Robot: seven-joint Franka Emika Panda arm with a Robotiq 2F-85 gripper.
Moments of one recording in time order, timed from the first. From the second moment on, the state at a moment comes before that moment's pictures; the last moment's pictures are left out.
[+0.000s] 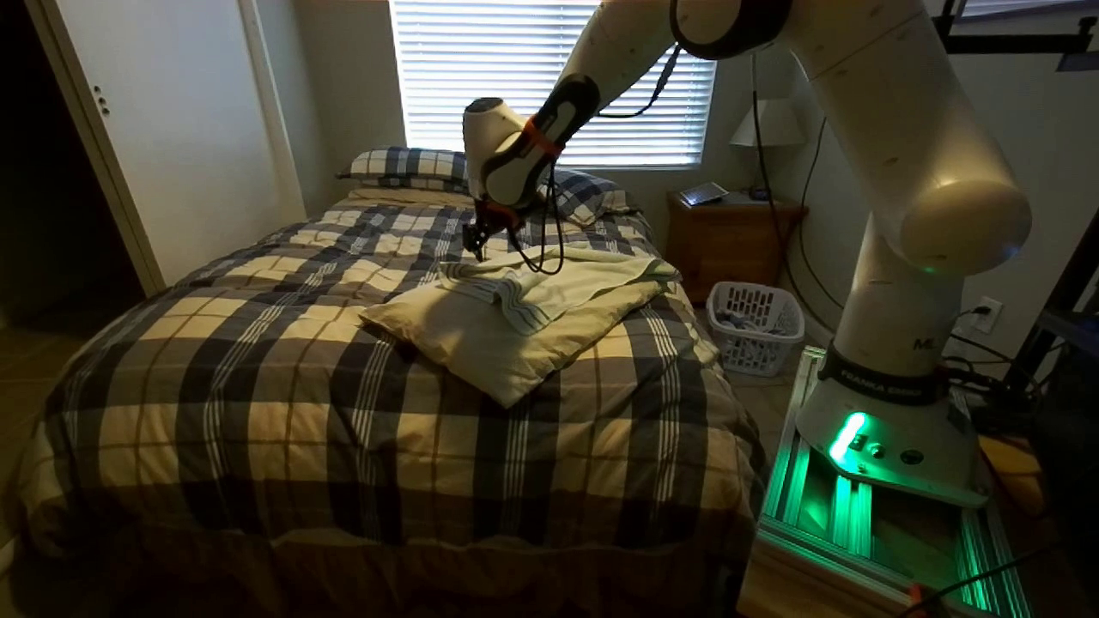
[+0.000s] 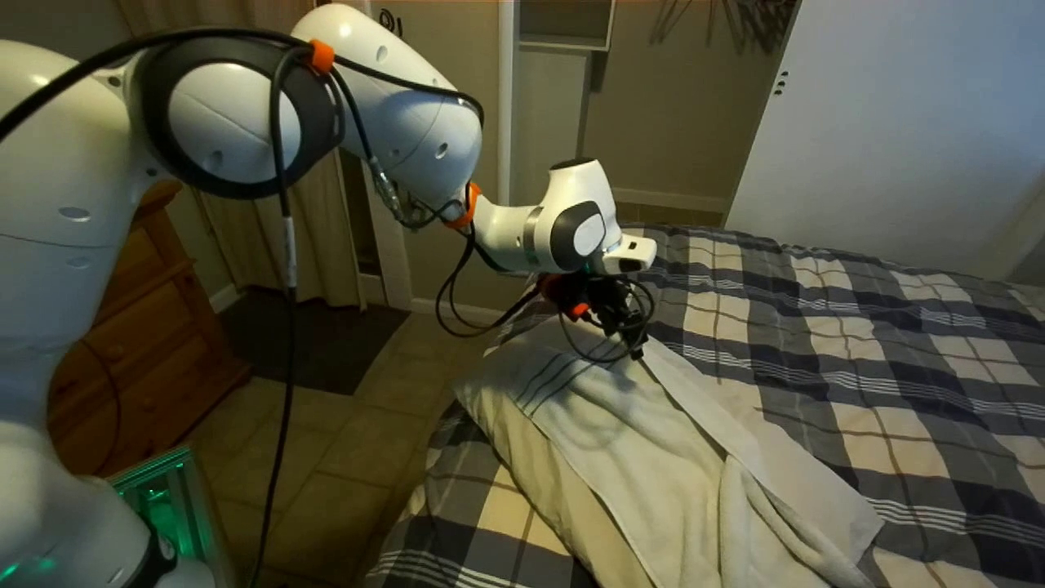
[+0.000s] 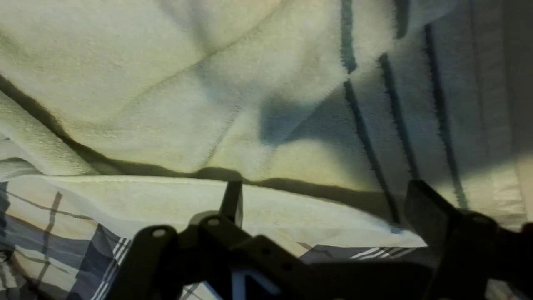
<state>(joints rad) 0.07 0.63 -0.19 -1.67 -0.36 2.53 0.55</state>
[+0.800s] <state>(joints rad) 0.09 0.83 -0.15 -1.41 -0.18 2.49 0.46</state>
